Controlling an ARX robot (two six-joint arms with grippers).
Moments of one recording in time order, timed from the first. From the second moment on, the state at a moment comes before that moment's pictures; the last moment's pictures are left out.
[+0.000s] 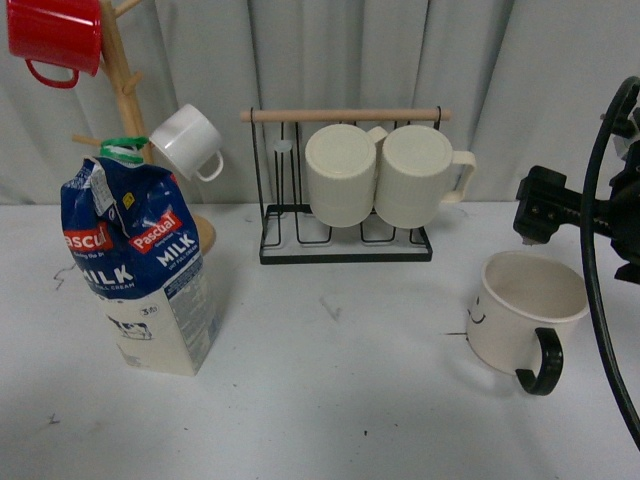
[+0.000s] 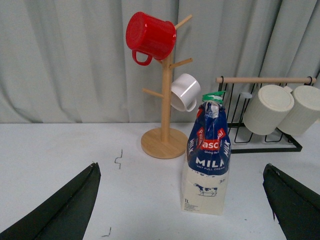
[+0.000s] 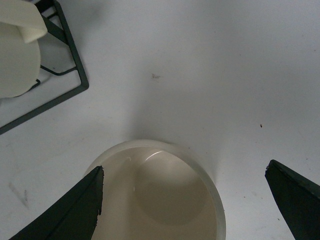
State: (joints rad) left arm 0.00 0.01 0.01 0.00 0.00 -0.01; right arm 0.12 1.93 1.12 -0.08 0.08 0.48
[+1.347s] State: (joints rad) left arm 0.00 0.01 0.01 0.00 0.00 -0.01; right arm 0.18 1.86 1.14 -0.12 0.02 0.45
